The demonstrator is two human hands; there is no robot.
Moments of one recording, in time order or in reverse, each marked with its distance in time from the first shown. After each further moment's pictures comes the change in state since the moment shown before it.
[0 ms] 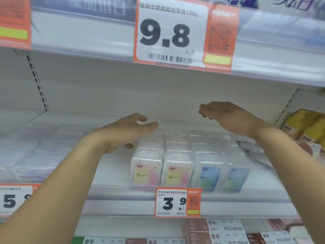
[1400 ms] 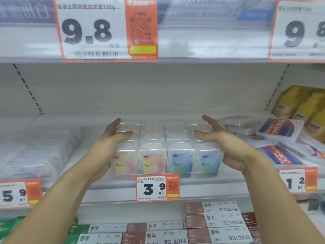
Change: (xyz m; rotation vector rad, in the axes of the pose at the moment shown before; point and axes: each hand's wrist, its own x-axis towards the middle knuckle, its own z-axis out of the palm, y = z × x) left_hand -0.037 -0.019 0.056 -0.511 0.222 0.025; right_hand -0.067 0.062 0.045 0.955 -0.135 0.168
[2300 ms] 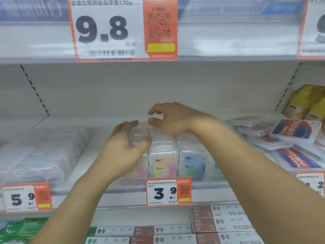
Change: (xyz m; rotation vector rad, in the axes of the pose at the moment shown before) left_hand -0.009 0.012 0.013 0.788 0.182 0.318; right_hand 0.061 -0.075 0.107 -1.181 -0.156 -0.267
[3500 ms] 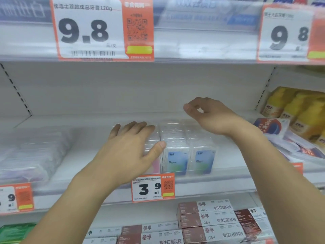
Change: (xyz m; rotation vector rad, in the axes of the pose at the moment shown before) left_hand -0.017 0.039 0.009 0.539 -0.190 0.362; right_hand -0.069 0.091 -0.024 0.174 0.324 0.197
